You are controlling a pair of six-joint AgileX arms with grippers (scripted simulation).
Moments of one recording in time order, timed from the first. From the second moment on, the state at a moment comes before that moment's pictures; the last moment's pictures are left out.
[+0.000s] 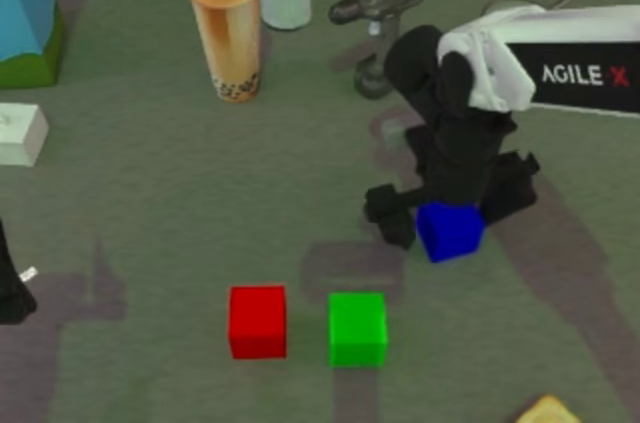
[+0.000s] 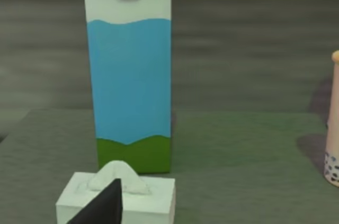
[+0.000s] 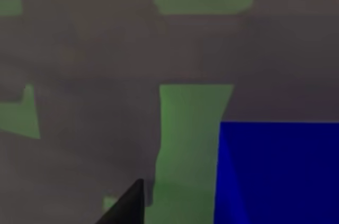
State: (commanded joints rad) left arm 0.02 0.00 0.00 0.00 0.00 0.00; right arm 0.51 2.26 1.56 -0.87 0.00 0.23
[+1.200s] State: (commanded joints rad) left arm 0.02 0.00 0.00 0.00 0.00 0.00; right arm 0.52 2.21 1.62 -0.96 0.01 0.22
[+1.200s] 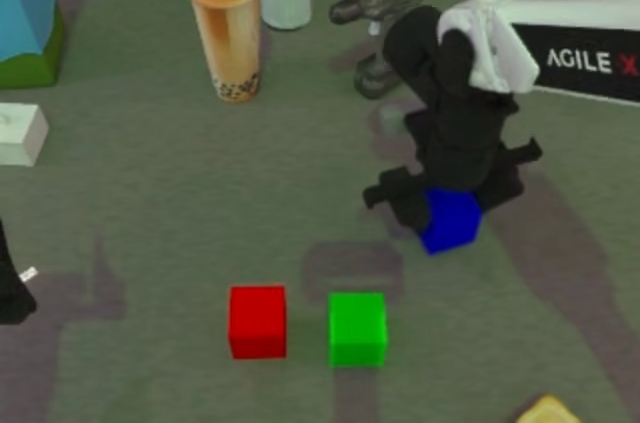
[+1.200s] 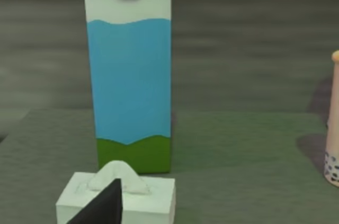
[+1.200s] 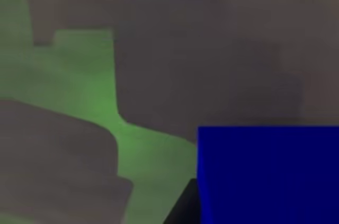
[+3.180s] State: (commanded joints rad) left arm 0.02 0.00 0.00 0.00 0.00 0.00; right arm 0.72 1.88 1.24 -0.91 0.01 0.73
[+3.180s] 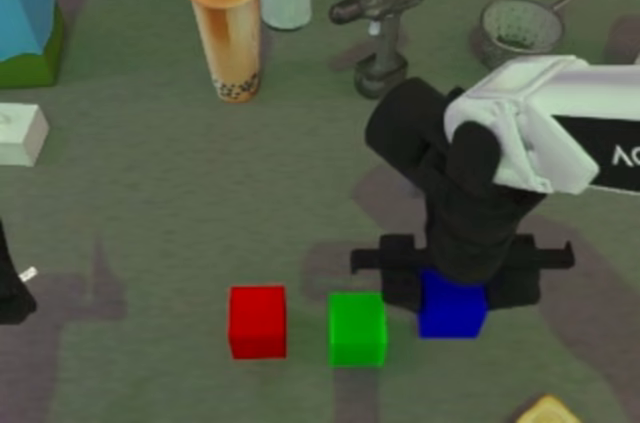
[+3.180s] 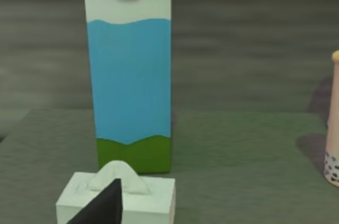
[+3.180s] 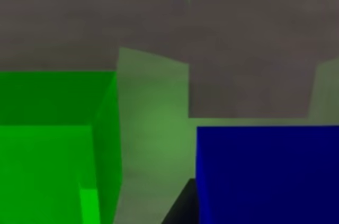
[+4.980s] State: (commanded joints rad) left arm 0.02 0.00 0.00 0.00 0.00 0.00; right arm 0.72 1.92 1.17 -0.80 0.02 0.73
